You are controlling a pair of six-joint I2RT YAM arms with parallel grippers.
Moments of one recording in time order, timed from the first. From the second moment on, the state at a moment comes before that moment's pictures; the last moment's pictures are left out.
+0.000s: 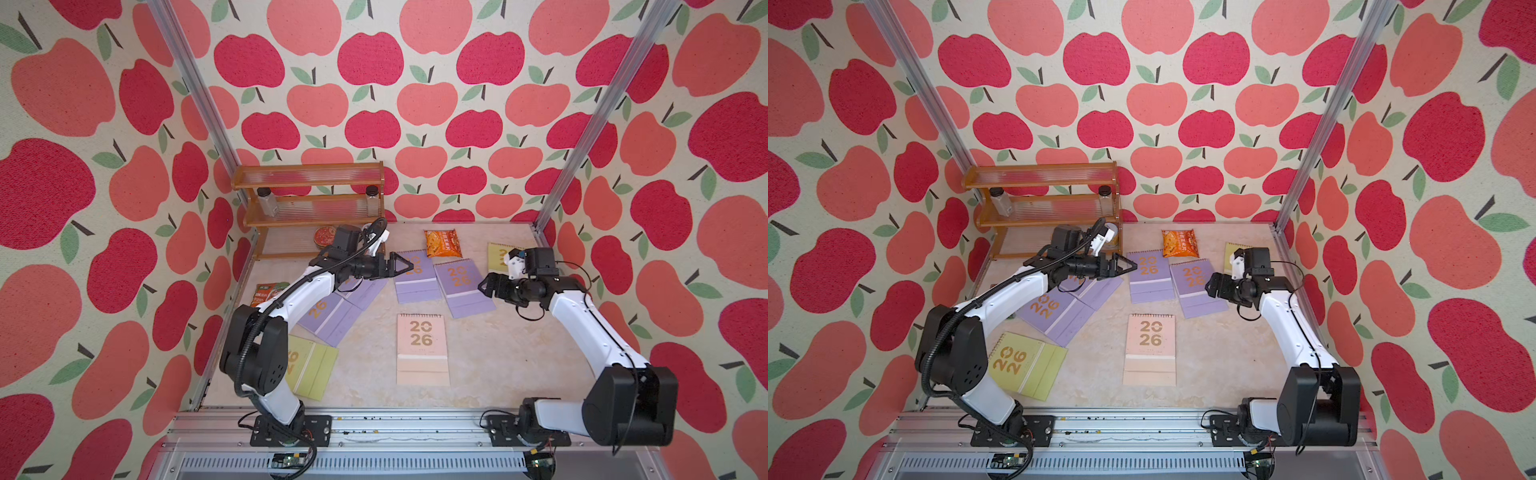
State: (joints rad) left arm -0.46 1.74 1.29 -0.19 0.78 -0.53; right arm 0.06 1.35 1.07 -0.69 -0.30 0.21
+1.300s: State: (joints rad) left arm -0.76 2.99 2.73 0.04 0.48 -1.01; right arm -0.28 2.10 1.53 -0.49 -0.26 0.18
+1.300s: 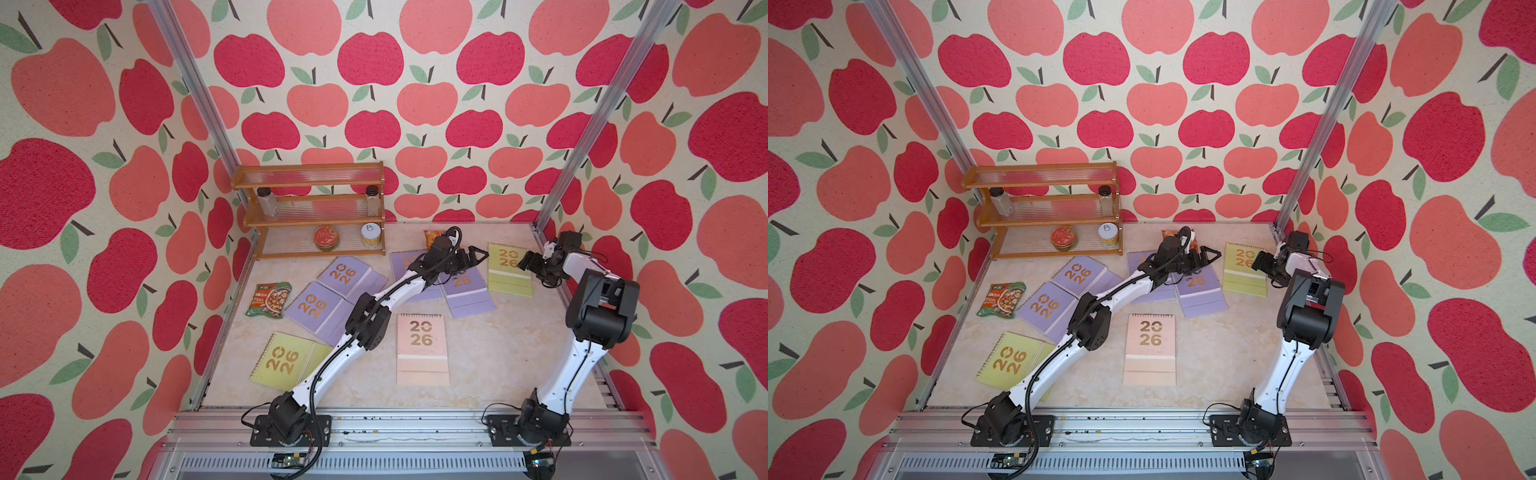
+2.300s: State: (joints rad) left arm -0.81 2.99 2.73 0.04 0.30 -1.09; right arm -0.24 2.20 1.63 -0.48 -0.40 0.18
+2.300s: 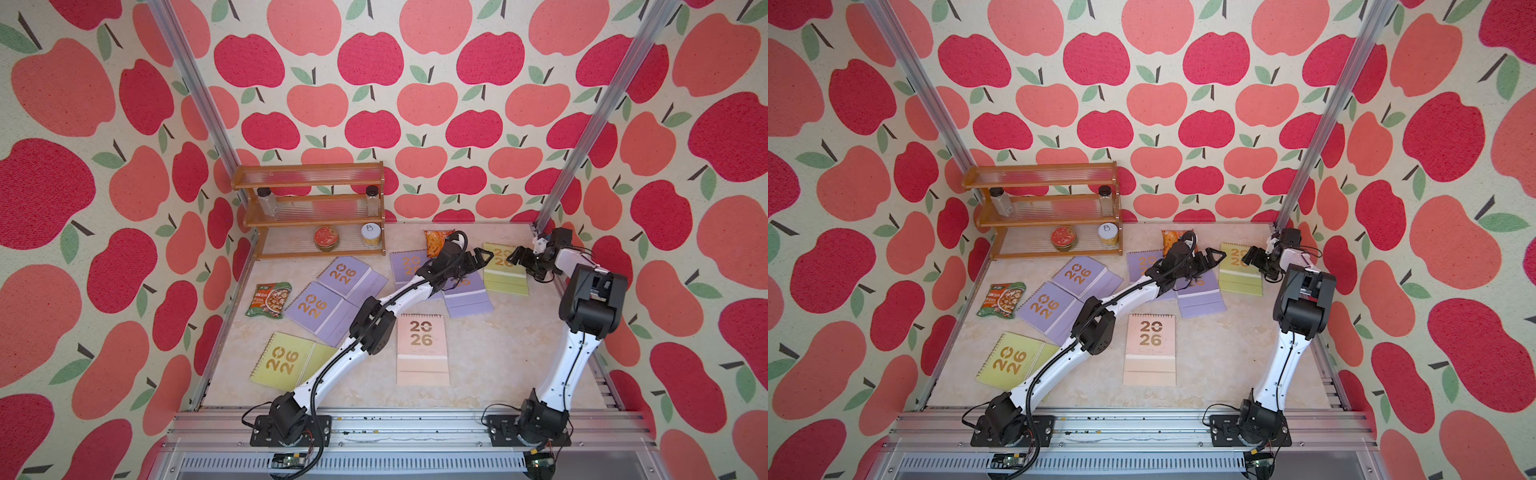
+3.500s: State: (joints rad) left arm -0.83 3.00 2.74 0.02 0.31 -1.15; right arm -0.20 2.19 1.62 -0.51 -0.44 0.14
